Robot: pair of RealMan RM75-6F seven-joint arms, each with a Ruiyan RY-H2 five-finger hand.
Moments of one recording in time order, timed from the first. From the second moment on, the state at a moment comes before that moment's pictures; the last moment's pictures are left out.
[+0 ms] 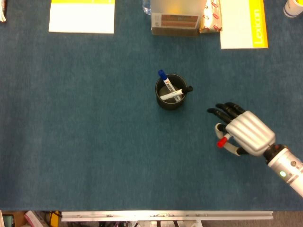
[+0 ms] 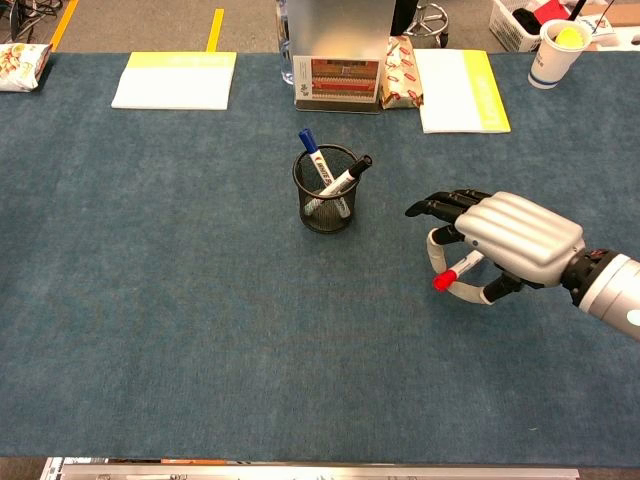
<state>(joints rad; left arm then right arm) -0.12 -0.94 -0.04 -1.82 1.49 1.46 0.20 0.46 -1.38 -0.08 -1.68 -1.61 1.03 -0.25</state>
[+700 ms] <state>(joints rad) -0.12 -0.92 -0.05 -1.82 1.47 1.46 0.16 0.58 -1.53 0.03 -1.68 -1.64 1.02 0.09</state>
